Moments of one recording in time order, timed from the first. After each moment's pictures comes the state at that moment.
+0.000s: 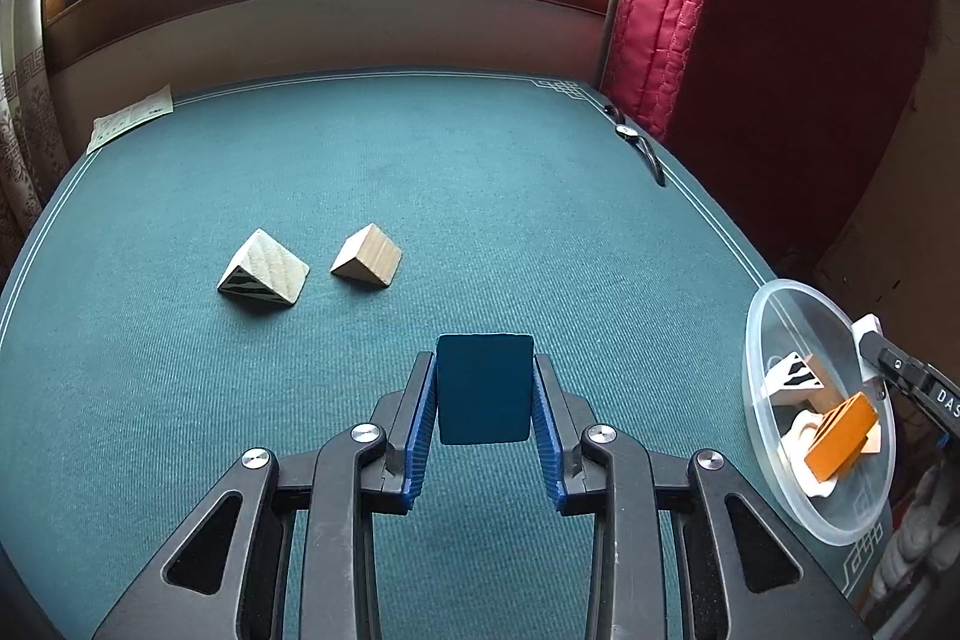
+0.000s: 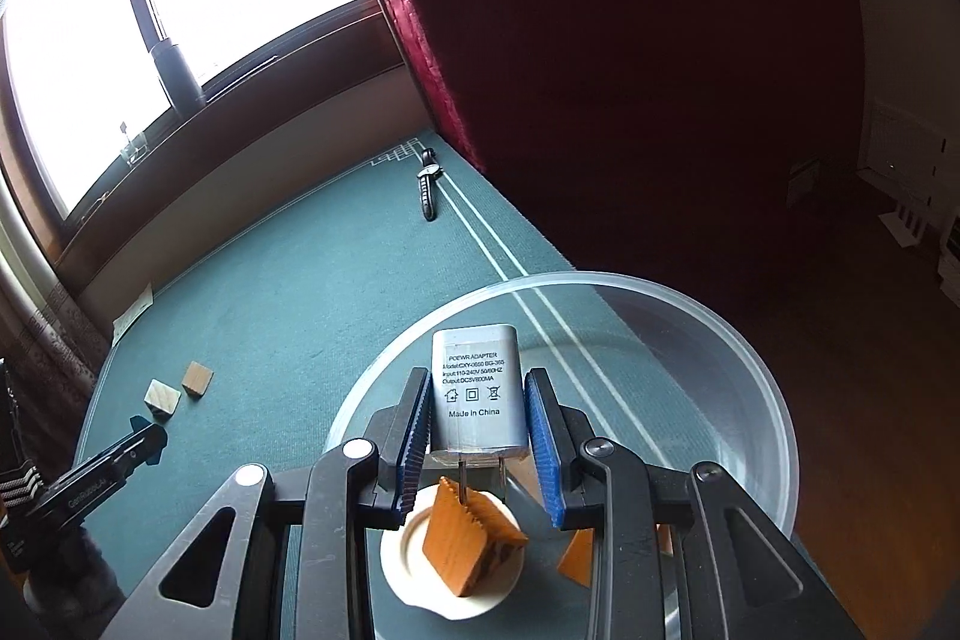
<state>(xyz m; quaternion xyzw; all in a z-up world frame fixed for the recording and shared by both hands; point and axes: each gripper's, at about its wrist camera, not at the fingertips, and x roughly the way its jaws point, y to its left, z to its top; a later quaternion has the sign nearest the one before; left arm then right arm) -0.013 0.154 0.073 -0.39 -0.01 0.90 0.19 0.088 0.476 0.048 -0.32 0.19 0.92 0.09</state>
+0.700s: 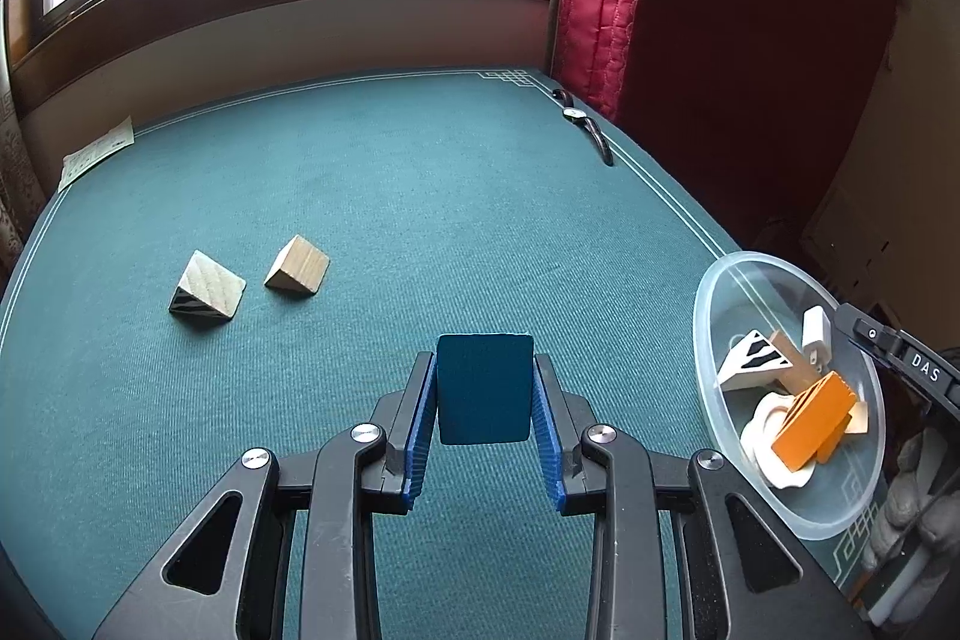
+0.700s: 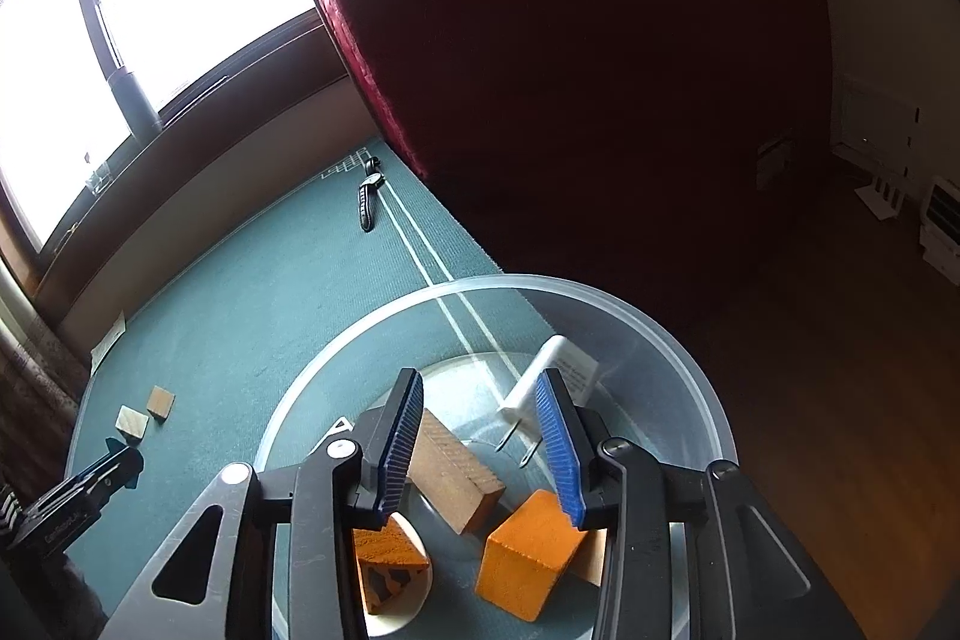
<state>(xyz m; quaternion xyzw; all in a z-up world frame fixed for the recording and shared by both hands) 0.001 0.195 0.076 -0.39 0.03 0.89 0.22 0.095 0.516 0.035 -0.32 0.22 0.92 0.12</state>
